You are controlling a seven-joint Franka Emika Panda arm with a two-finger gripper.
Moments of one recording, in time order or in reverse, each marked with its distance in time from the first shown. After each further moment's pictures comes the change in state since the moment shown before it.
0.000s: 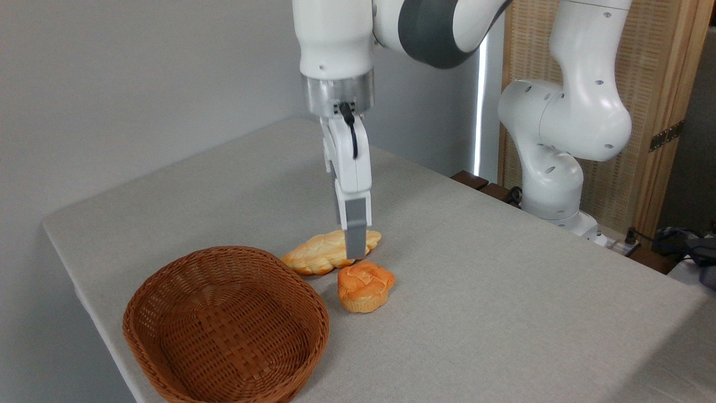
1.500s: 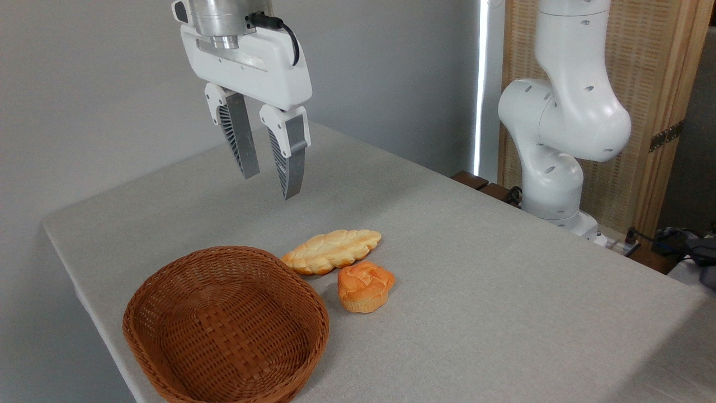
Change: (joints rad) arm -0.015 0.290 -0.091 0.574 -0.003 -0.327 -0.701
